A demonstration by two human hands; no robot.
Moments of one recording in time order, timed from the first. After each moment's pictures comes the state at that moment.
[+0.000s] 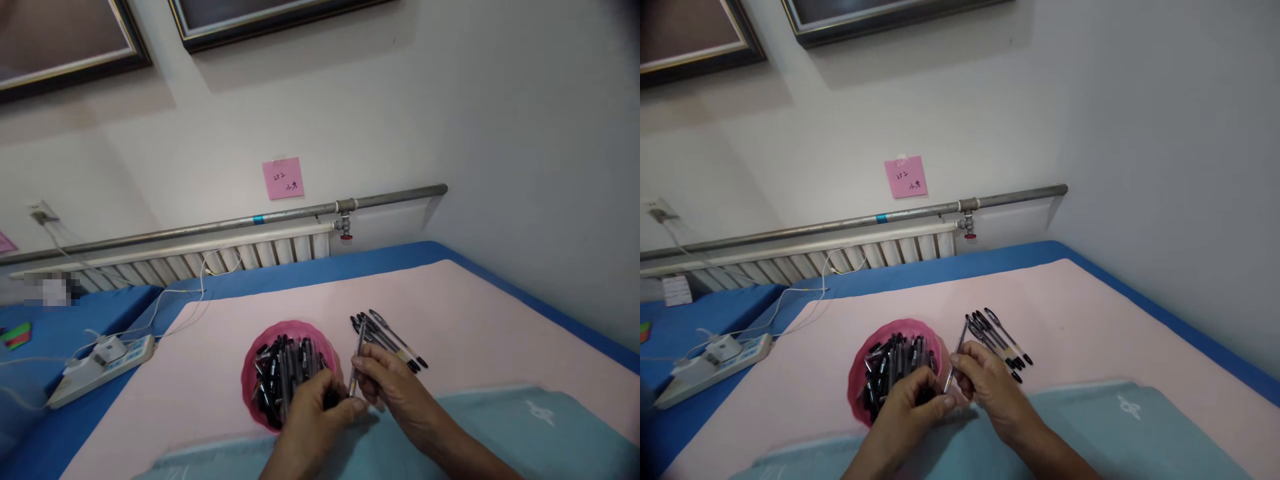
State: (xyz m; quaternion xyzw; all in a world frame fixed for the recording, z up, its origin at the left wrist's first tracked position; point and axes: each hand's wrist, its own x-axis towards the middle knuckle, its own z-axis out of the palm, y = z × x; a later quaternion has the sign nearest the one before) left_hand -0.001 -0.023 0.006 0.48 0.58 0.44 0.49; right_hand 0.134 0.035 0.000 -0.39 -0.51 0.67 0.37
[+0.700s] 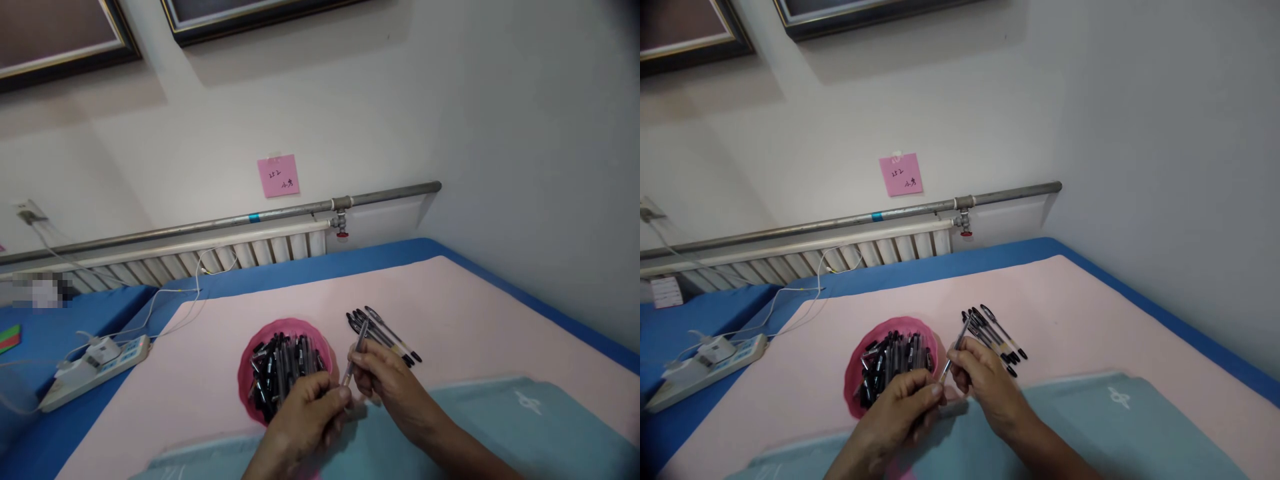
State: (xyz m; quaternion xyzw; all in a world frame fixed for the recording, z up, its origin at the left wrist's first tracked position) left_hand -0.006 -0.022 0.005 0.42 0.52 0.39 0.63; right_hand 0.134 0.032 0.005 -0.38 -0.51 0.67 0.39
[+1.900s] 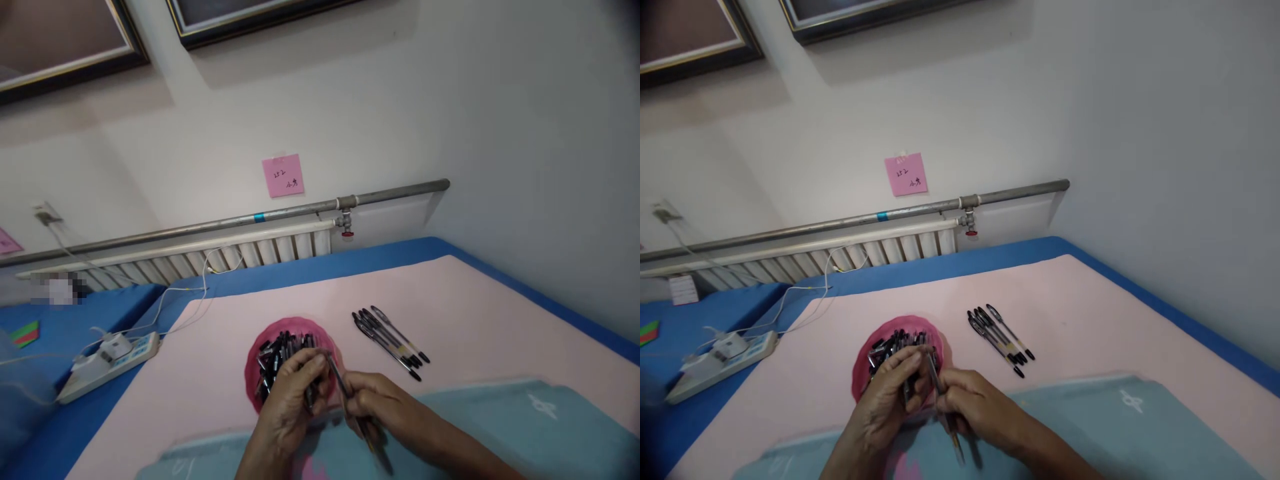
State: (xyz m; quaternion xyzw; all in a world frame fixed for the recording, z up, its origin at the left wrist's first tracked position) left_hand -0.022 -0.014 0.007 0.26 0.43 0.57 0.65; right_hand 0.132 0.016 0.020 -0.30 -0.64 0.68 0.19
